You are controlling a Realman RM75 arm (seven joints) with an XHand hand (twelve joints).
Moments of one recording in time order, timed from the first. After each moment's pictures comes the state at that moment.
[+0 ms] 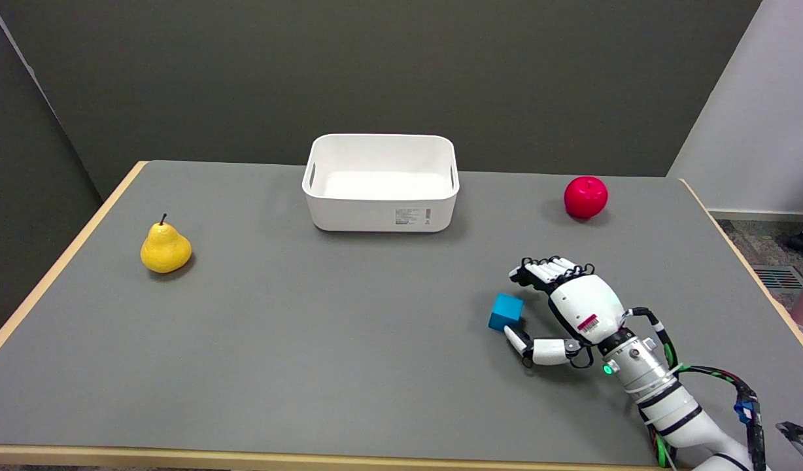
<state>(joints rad) -0.21 -0.96 -1.99 0.98 0.57 1.12 0.28</state>
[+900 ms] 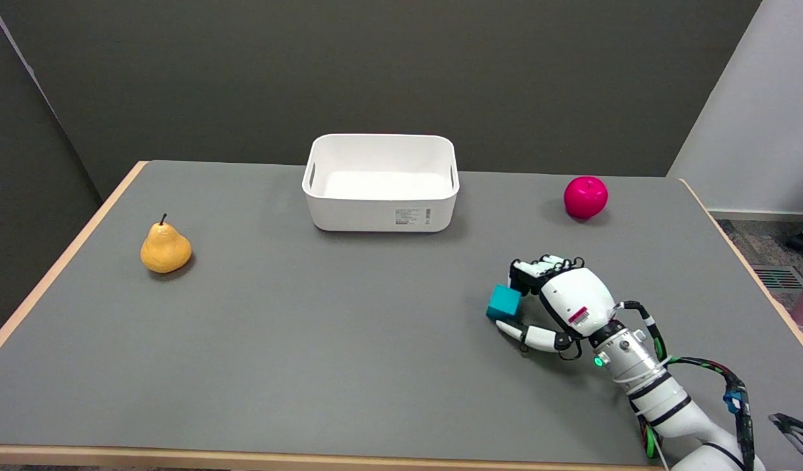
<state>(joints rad) -0.18 -0.96 -1.99 1.00 0.56 1.08 0.27</state>
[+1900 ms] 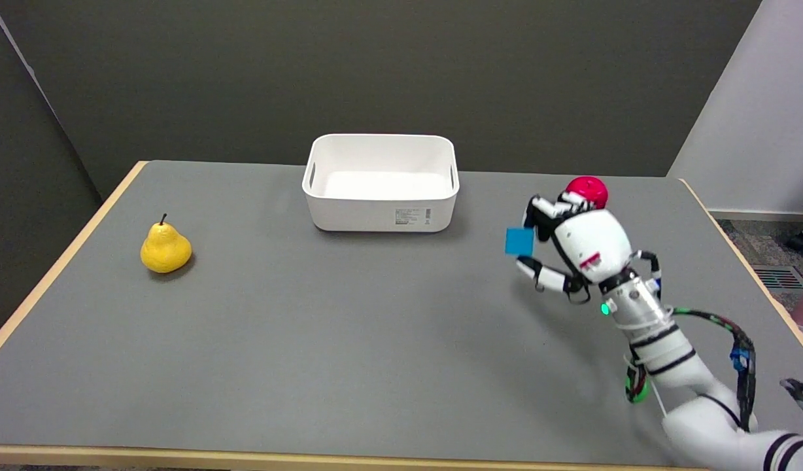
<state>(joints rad) -0.14 -0.93 -1.86 1.14 0.56 1.03 0.18</state>
